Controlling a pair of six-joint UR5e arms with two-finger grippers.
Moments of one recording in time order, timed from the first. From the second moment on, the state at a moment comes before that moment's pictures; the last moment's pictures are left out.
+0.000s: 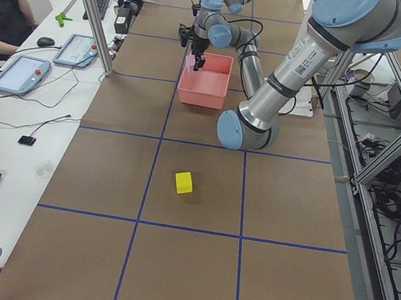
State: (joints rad) left arm -0.65 -2.32 -1.86 -1.42 -1.87 -1.55; right arm 0.90 -1.40 1.63 -1.27 2.19 0.59
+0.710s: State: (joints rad) left arm -0.51 -2.39 -1.79 -1.44 -1.78 -1.66; right arm 0.97 -1.40 1.66 -1.27 2.23 0.60
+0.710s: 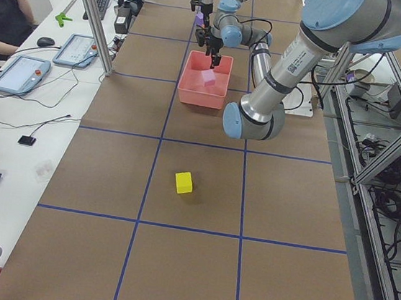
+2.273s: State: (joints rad) left arm -1.09 -1.74 -1.93 -1.57 -2.04 -0.61; right arm 0.71 -0.77 1.75 -1.71 2.15 1.08
